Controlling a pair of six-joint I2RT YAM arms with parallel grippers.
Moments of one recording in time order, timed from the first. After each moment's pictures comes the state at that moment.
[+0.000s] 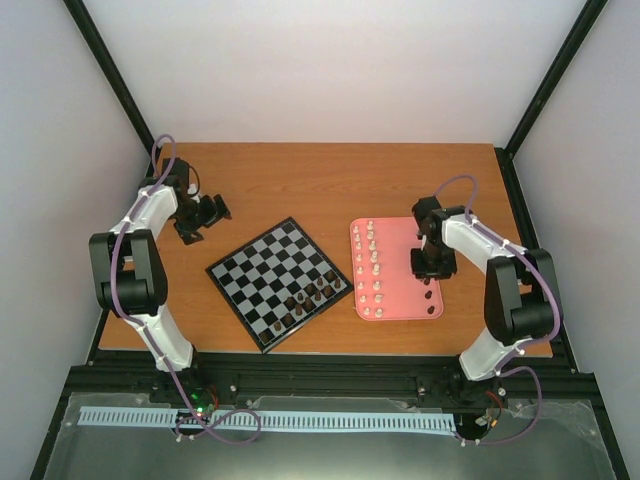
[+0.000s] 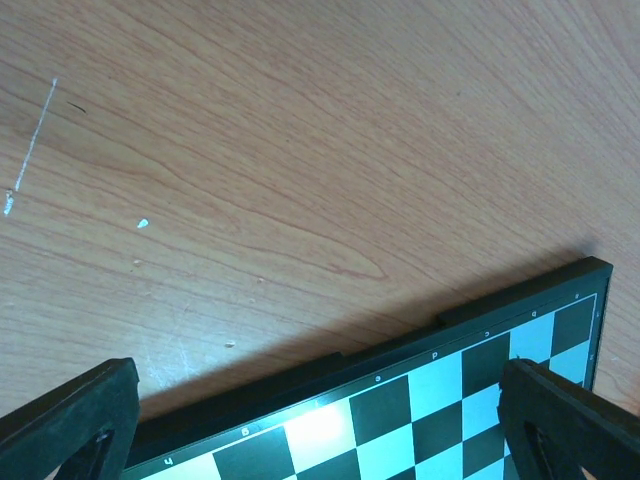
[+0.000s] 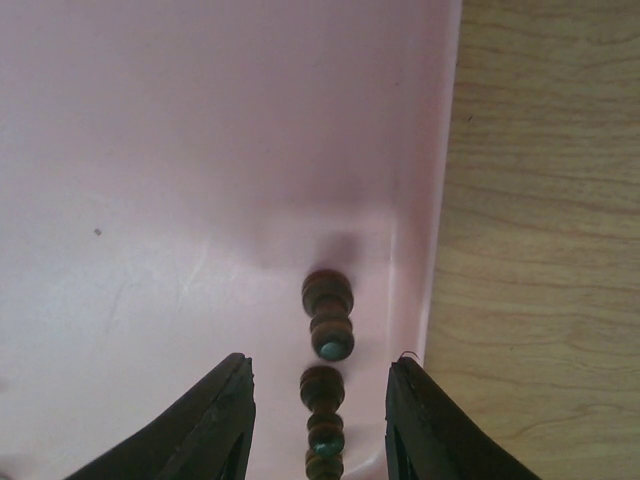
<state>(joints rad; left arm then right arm) 0.11 1.80 1.37 -0.86 0.27 -0.50 0.24 1.64 1.07 -1.00 0.07 0.25</state>
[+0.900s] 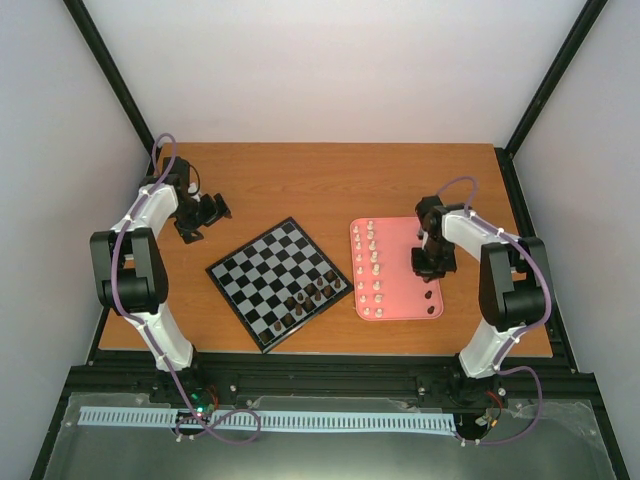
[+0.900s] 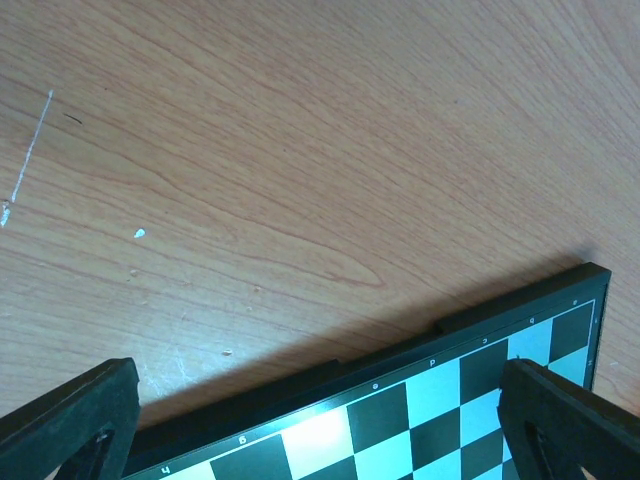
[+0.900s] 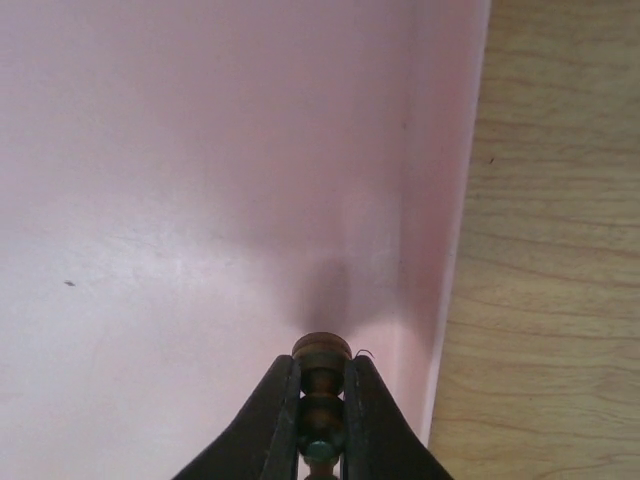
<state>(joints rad) 0.10 1.81 1.39 -0.87 0.27 -0.50 0.18 1.74 1.09 -0.97 0.02 0.21</state>
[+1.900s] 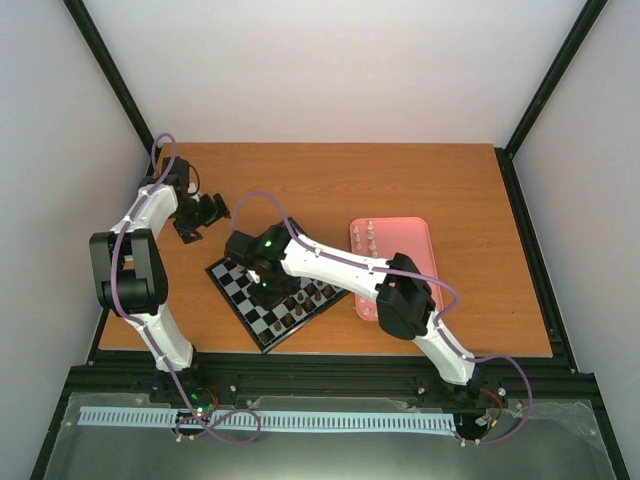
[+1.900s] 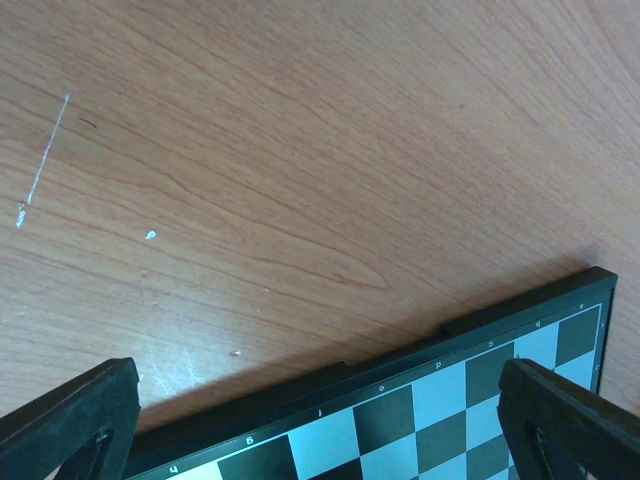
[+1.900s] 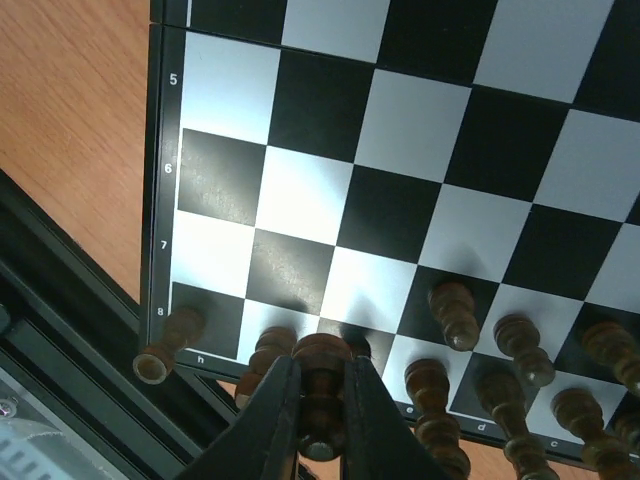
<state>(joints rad) 0.10 1.81 1.38 -0.86 0.26 -0.50 1.14 2.23 2.07 -1.26 -0.08 0.31</state>
